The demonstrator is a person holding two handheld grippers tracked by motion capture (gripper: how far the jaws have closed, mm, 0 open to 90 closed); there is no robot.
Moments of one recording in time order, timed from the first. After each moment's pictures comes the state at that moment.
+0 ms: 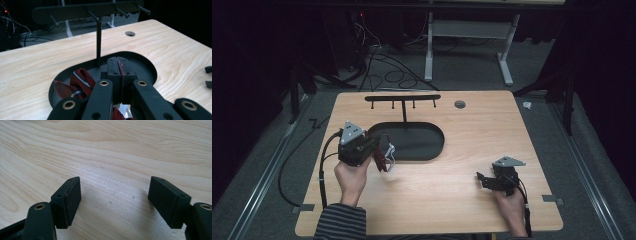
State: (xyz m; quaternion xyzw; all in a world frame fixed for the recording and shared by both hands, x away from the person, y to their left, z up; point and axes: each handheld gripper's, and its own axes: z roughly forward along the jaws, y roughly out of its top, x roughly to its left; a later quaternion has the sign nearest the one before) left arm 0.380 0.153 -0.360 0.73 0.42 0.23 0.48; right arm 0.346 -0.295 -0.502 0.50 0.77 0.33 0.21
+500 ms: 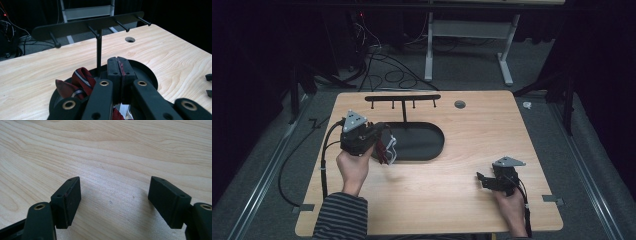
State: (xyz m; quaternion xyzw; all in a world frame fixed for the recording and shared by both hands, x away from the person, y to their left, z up) left arm 0.400 0.145 -0.341 0.74 0.41 0.23 0.48; right arm 0.346 -0.295 -0.502 0.50 0.77 0.33 0.21
